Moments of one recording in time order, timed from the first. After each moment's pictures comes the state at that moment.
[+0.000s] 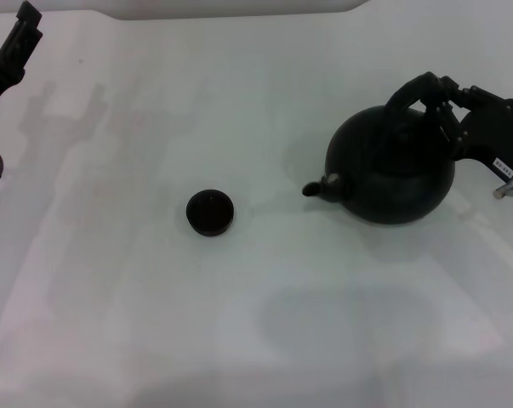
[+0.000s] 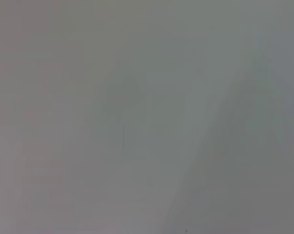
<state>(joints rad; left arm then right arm) -0.33 -2.08 1.68 0.27 -0.07 1.20 -0.74 0.34 2.02 -1.96 -0.17 -0.02 -1.24 0.51</state>
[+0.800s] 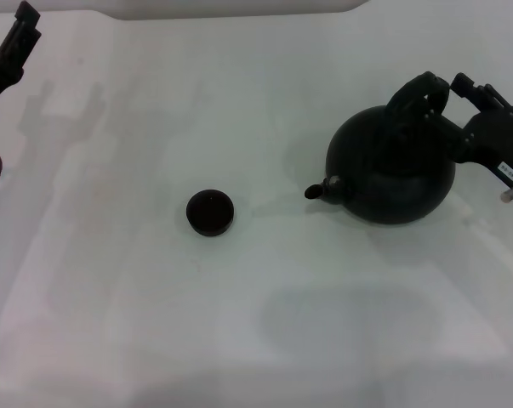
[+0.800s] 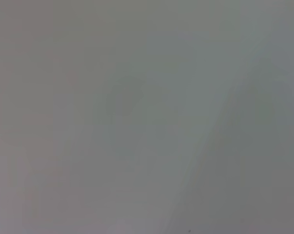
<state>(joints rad) -0.33 -2.08 1.68 0.27 -0.07 1.19 -0.73 0.33 2.02 -1.97 -0.17 -0.02 -1.27 0.64</state>
